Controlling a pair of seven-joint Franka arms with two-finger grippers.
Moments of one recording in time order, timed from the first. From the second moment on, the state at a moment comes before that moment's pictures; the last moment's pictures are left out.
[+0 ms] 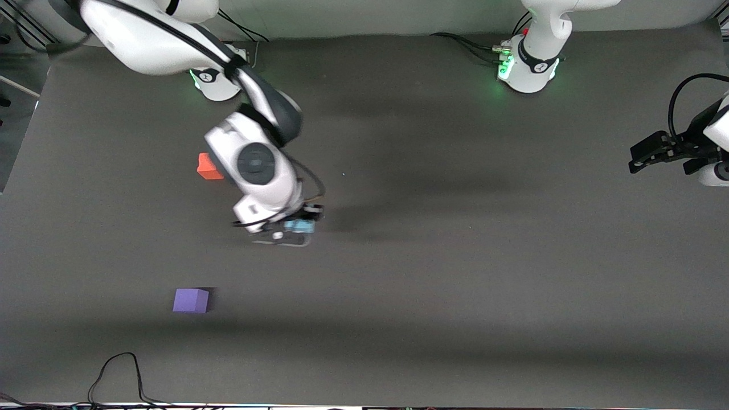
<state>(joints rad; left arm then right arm) -0.01 0.01 0.00 -1.58 -0.01 1.60 0.02 0.07 0.48 0.49 -1.61 -0.26 1.93 0.73</state>
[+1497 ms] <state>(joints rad) -0.01 0.01 0.00 -1.59 0.00 1.58 0.07 0.06 0.35 0.00 -2.23 -0.08 2.59 0.15</state>
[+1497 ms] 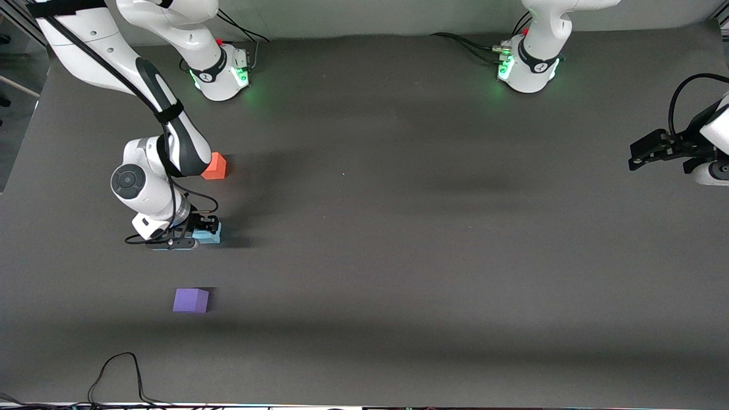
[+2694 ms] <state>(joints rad) -0.02 0.01 0.00 -1.59 0.00 1.58 0.08 0.07 -0.25 0.00 -1.95 0.03 1.78 0.09</state>
